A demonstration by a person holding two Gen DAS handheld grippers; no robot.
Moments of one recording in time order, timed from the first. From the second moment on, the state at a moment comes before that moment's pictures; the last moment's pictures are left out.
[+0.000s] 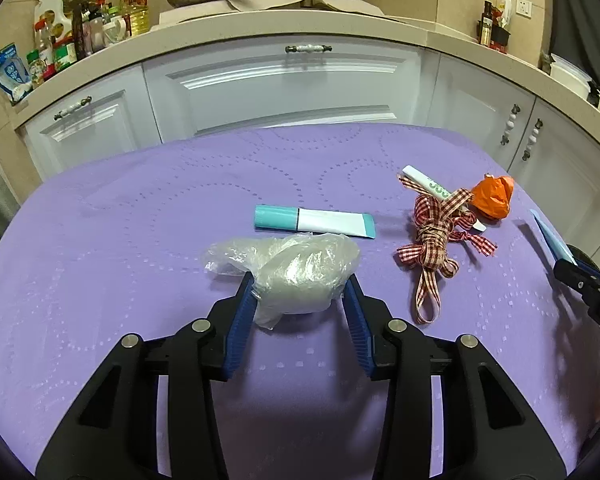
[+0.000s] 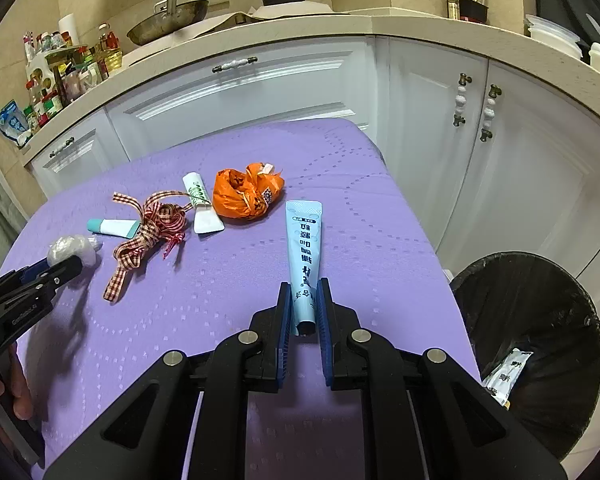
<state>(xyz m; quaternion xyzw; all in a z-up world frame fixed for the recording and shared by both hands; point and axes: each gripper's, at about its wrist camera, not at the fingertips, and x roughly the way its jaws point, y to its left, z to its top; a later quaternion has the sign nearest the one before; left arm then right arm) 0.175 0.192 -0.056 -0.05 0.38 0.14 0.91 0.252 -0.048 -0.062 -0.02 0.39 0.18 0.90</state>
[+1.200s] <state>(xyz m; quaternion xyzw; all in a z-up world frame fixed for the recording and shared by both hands) 0.155 -0.044 -0.018 0.03 0.32 -0.08 0.94 0.163 -0.228 -0.041 0.04 0.36 0.02 0.93</state>
